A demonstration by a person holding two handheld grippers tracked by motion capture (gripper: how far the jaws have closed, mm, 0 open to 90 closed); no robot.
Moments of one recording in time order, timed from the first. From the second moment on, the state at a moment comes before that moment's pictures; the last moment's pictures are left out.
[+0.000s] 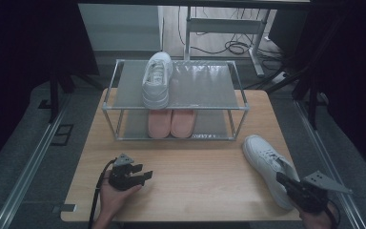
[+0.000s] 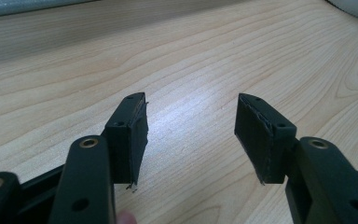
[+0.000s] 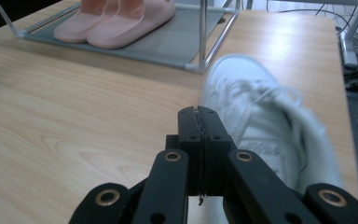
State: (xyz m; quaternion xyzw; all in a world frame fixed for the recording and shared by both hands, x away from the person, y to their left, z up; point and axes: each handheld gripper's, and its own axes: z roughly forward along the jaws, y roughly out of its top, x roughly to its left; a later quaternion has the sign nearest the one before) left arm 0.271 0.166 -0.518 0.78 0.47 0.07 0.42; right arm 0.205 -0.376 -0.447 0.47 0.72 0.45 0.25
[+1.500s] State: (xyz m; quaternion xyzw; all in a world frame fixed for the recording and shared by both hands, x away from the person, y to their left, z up) left arm 0.271 0.170 -0.517 0.77 0.47 0.08 0.42; right arm 0.257 -0.433 -0.444 0.50 0.73 0.42 0.20
